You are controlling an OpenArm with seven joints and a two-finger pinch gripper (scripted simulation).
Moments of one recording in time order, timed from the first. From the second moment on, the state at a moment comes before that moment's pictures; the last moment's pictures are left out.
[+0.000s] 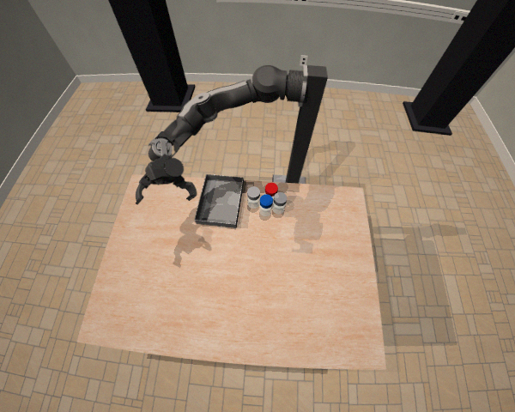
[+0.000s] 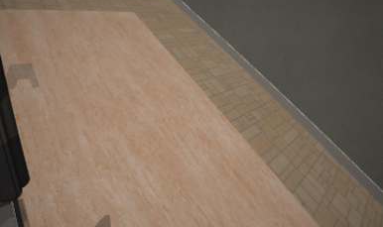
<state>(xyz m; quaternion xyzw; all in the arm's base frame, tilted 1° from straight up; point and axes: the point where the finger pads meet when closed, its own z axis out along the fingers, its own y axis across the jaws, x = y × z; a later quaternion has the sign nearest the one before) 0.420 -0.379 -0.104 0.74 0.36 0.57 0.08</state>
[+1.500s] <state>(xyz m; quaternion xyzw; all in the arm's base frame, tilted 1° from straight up) 0.379 -0.211 -0.150 0.60 0.67 0.45 -0.03</state>
